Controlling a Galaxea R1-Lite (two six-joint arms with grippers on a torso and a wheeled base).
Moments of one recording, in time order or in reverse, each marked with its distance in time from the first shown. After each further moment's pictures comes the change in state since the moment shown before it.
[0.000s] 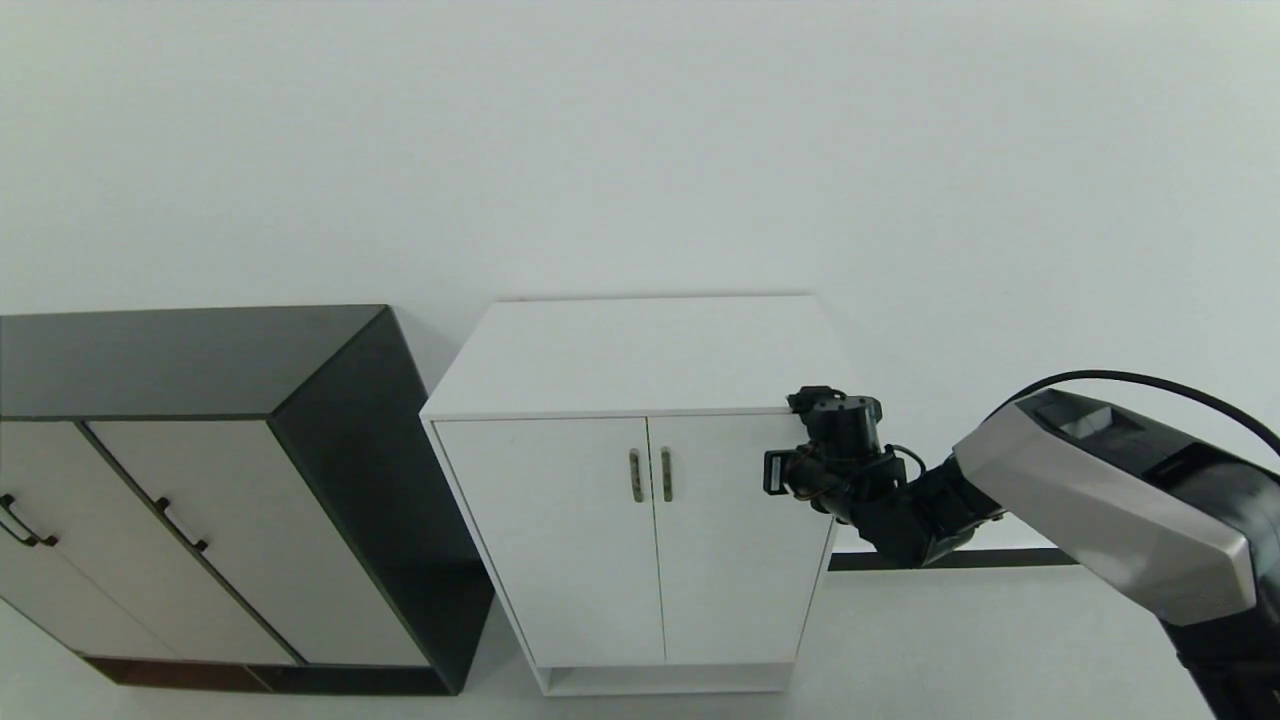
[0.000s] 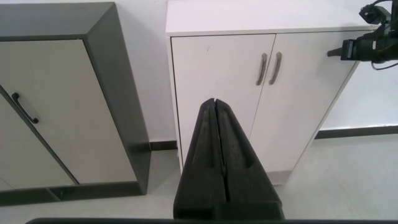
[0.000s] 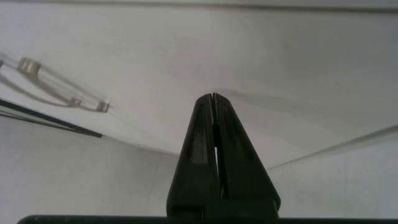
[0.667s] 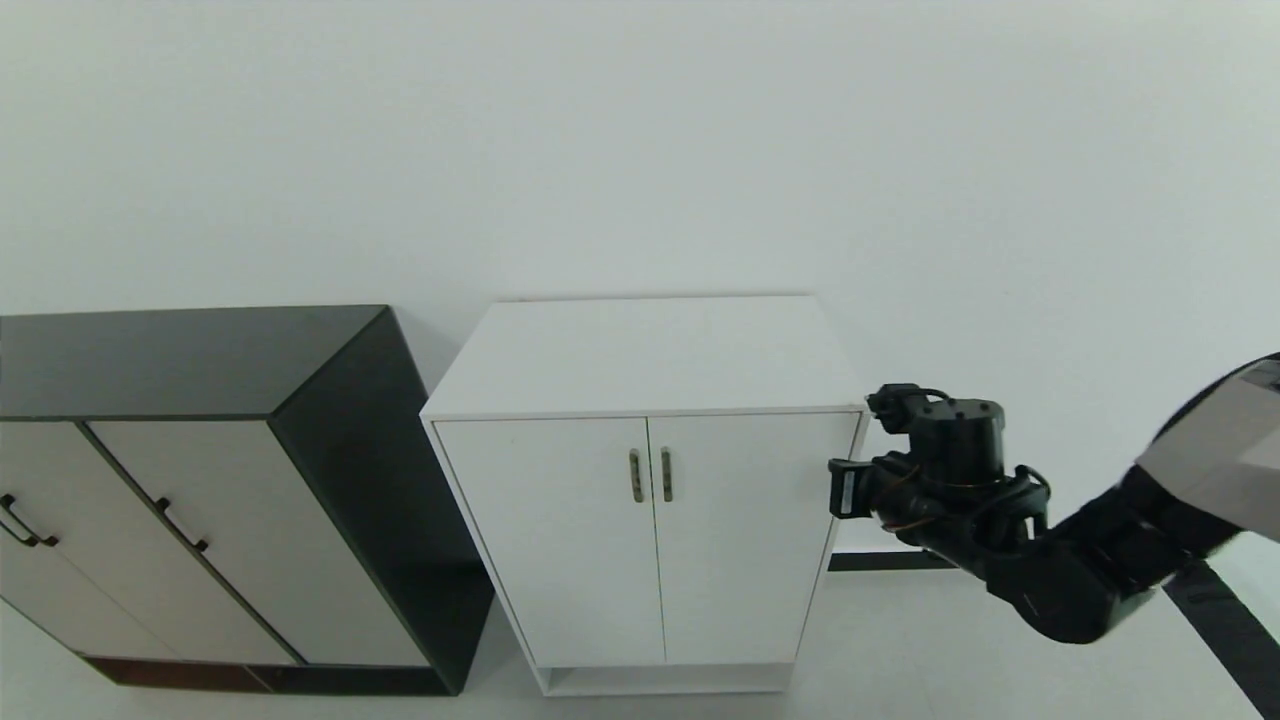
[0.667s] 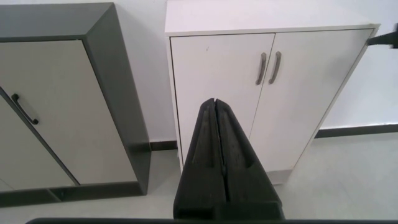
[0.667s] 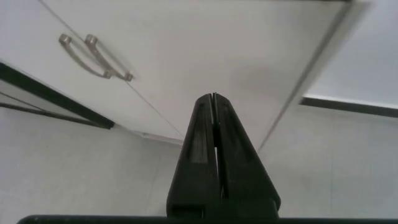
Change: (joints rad) left arm 0.000 0.000 0.000 0.000 -0.005 0.004; right arm 0.004 -0.395 0.567 -0.201 -0.008 -0.001
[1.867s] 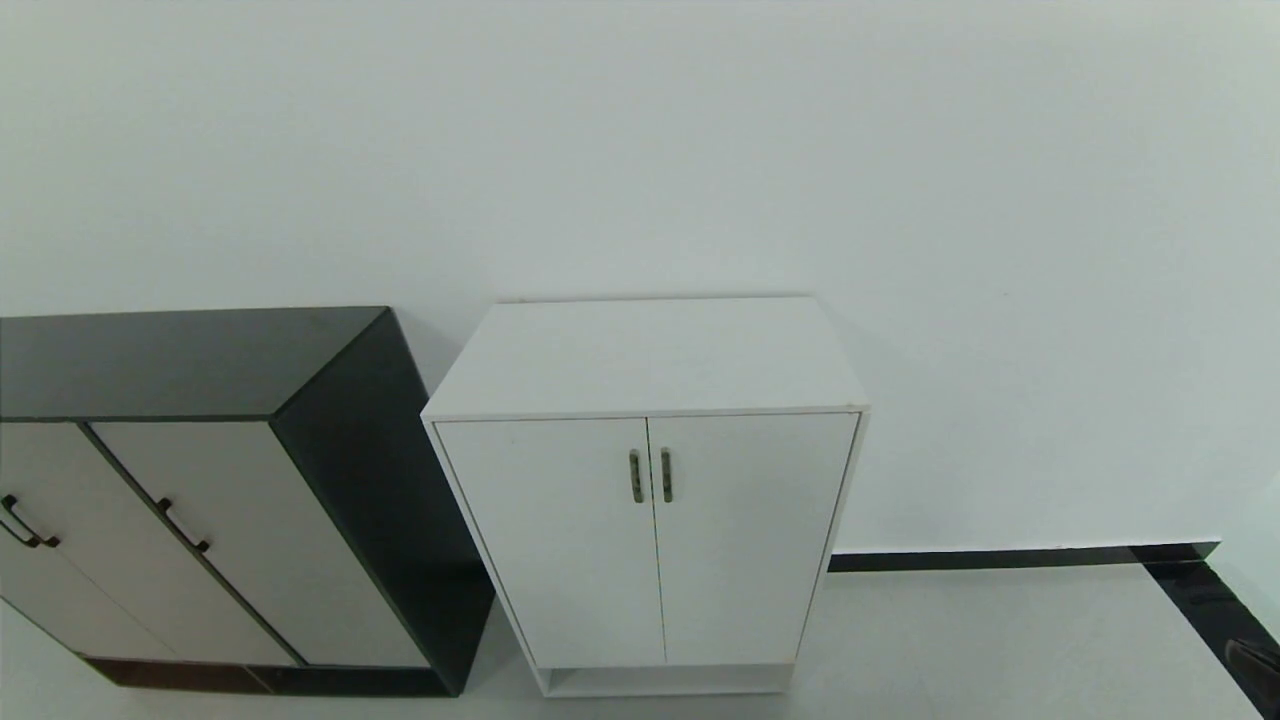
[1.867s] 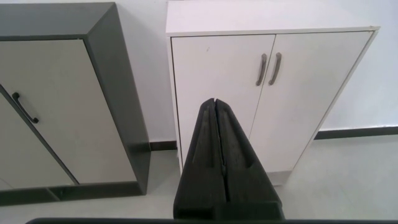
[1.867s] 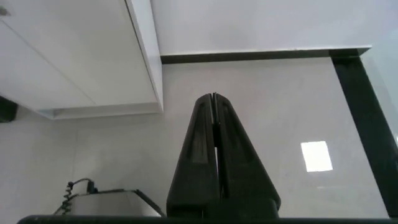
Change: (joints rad) left arm 0.000 0.000 0.000 0.000 0.006 -0.009; right arm -0.071 -1.197 0.687 0.577 -0.329 -0.086
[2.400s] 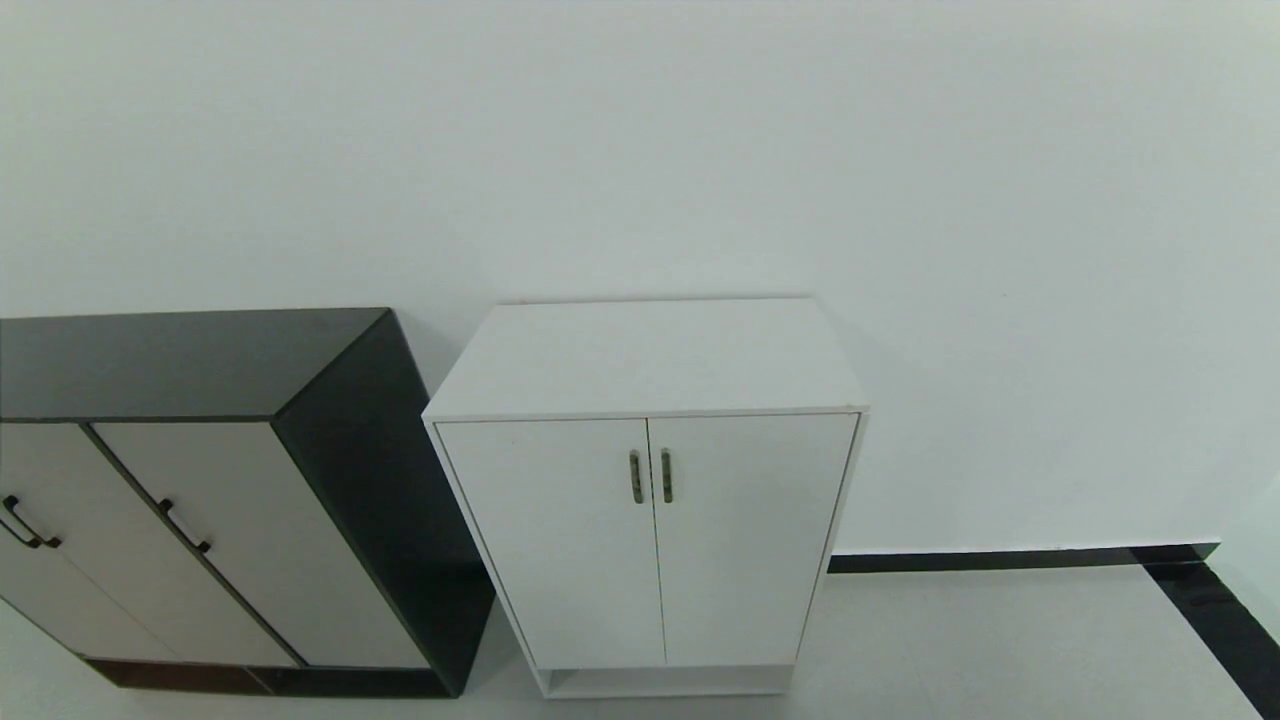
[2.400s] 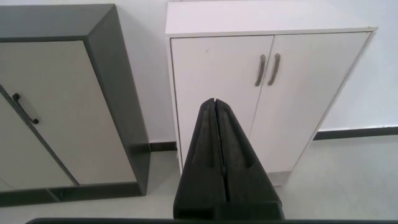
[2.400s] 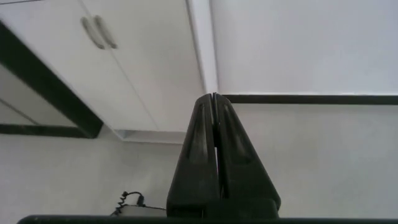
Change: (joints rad) left arm 0.000 0.000 0.000 0.000 -0.001 0.000; right arm -0.089 -0.563 0.104 0.288 0.346 -0.014
